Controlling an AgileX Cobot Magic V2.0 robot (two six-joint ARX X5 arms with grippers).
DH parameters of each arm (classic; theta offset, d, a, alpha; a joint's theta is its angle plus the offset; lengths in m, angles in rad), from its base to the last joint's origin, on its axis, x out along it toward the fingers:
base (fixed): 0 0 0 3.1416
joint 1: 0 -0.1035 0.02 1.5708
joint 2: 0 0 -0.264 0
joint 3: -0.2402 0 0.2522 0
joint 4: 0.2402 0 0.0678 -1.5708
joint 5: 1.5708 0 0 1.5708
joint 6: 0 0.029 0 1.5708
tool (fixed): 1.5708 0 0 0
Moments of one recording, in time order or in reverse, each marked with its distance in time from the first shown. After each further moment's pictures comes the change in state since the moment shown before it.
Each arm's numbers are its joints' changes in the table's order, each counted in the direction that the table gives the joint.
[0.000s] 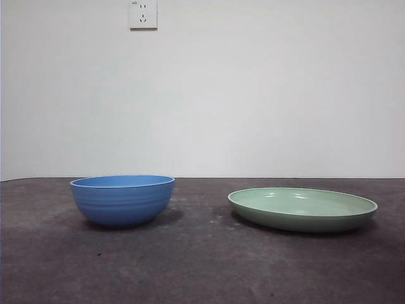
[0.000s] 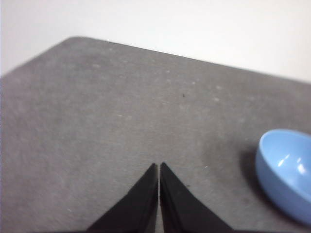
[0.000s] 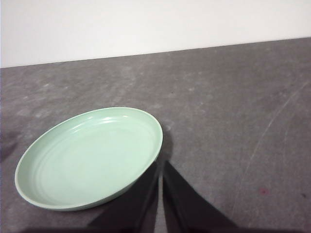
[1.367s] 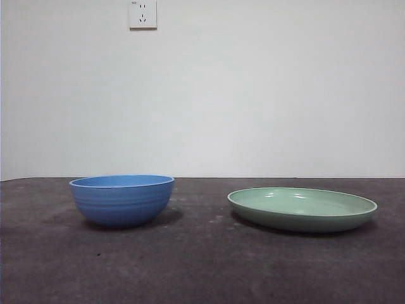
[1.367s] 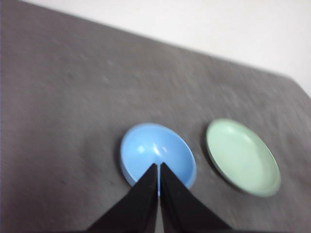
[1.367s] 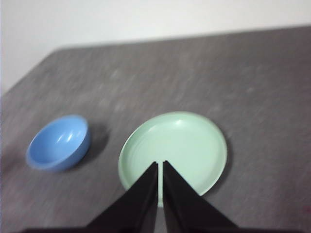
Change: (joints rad) left arm 0.004 0.546 -0.725 0.435 0.430 -0.028; right arm 0.000 0.523 -0.781 0.539 -0.239 -0.050
